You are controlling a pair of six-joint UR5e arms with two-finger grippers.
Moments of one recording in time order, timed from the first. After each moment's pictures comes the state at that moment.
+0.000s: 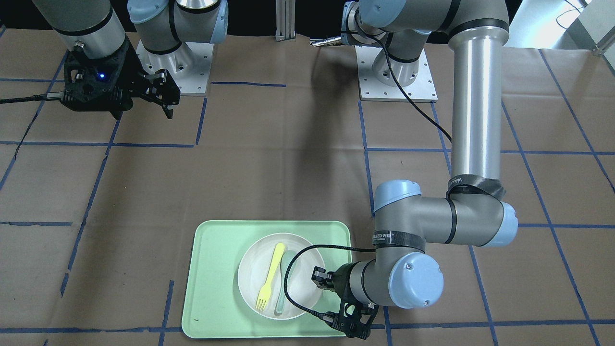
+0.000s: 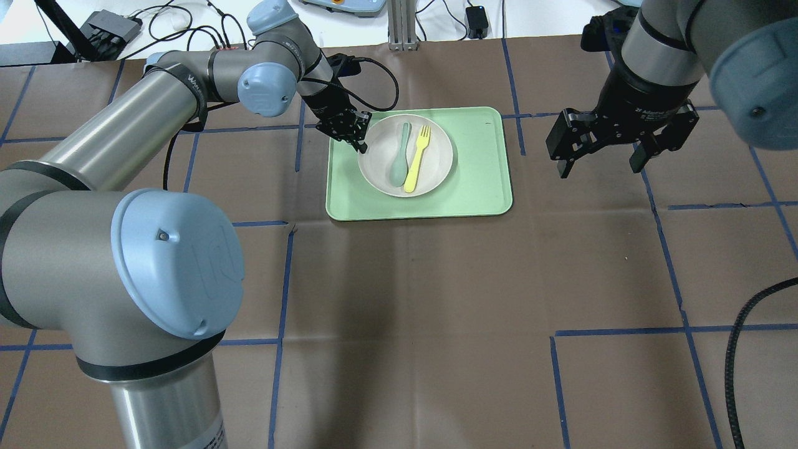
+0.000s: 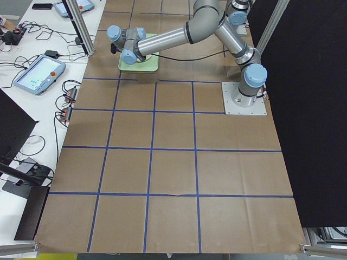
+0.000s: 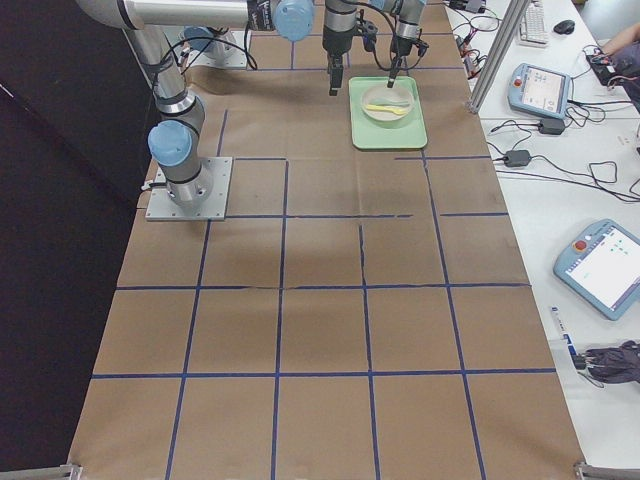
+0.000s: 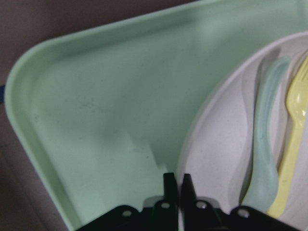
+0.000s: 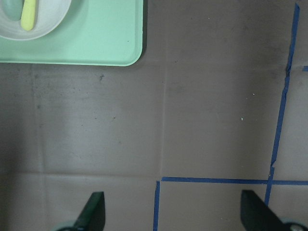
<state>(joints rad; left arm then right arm) -1.64 -2.39 -1.19 -1.30 1.21 0.26 1.55 -1.61 1.64 -1.54 -1.57 -0.06</state>
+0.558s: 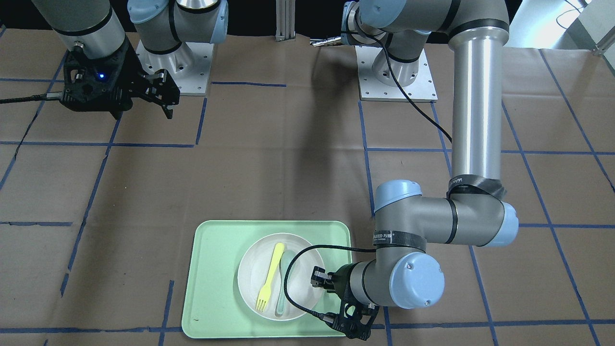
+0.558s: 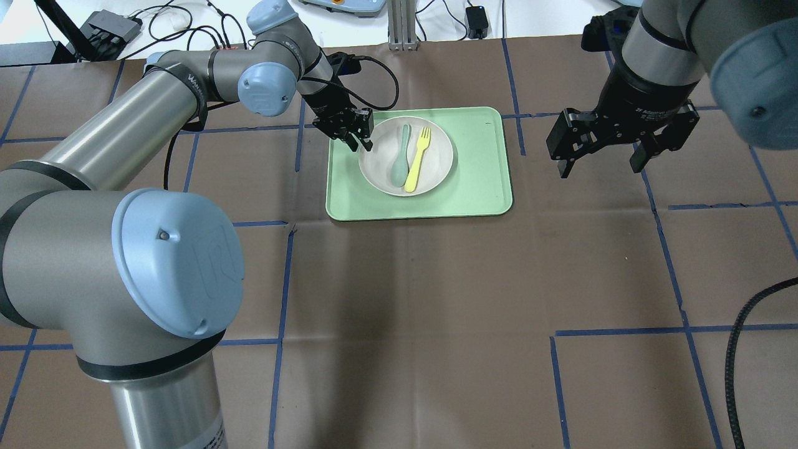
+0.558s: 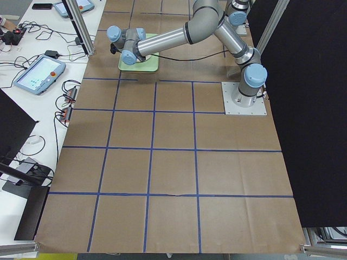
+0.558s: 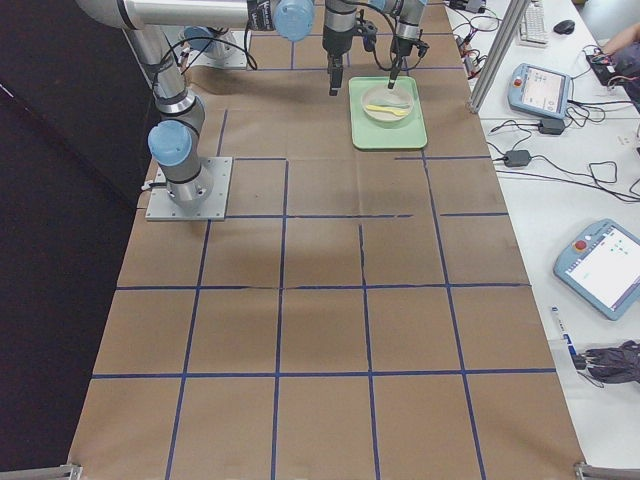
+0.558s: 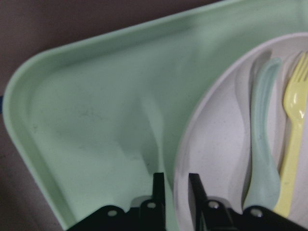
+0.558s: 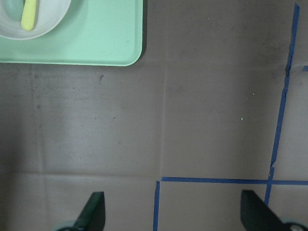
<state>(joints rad) -1.64 -2.37 -1.18 -1.31 1.21 0.26 1.55 -1.61 1.64 -1.54 -1.57 -0.06</state>
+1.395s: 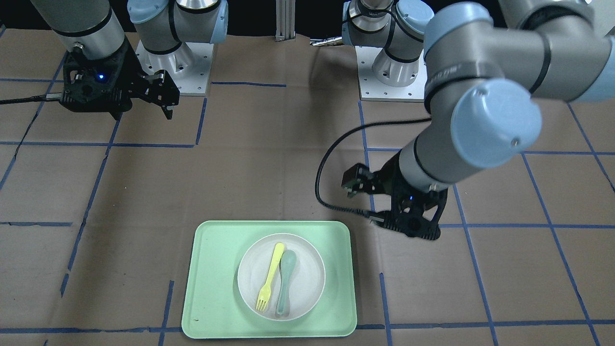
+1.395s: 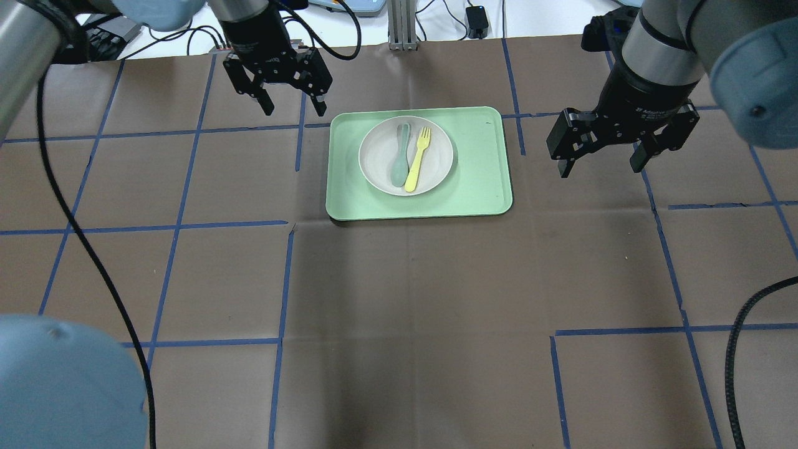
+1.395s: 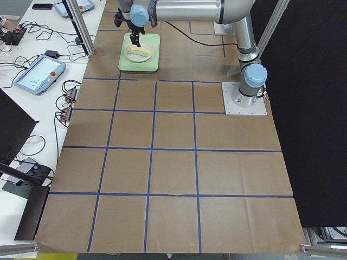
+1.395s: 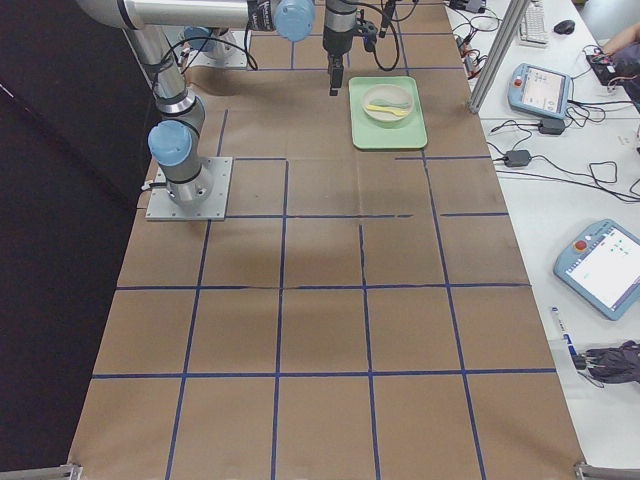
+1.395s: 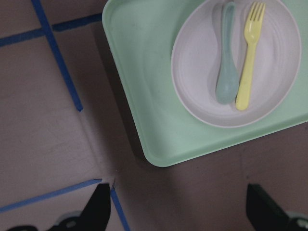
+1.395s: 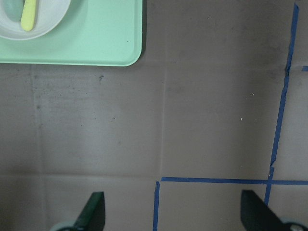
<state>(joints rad) -1.63 -1.95 -1.18 -1.77 1.44 0.18 1.55 -1.61 1.64 -1.54 -1.57 -0.06</state>
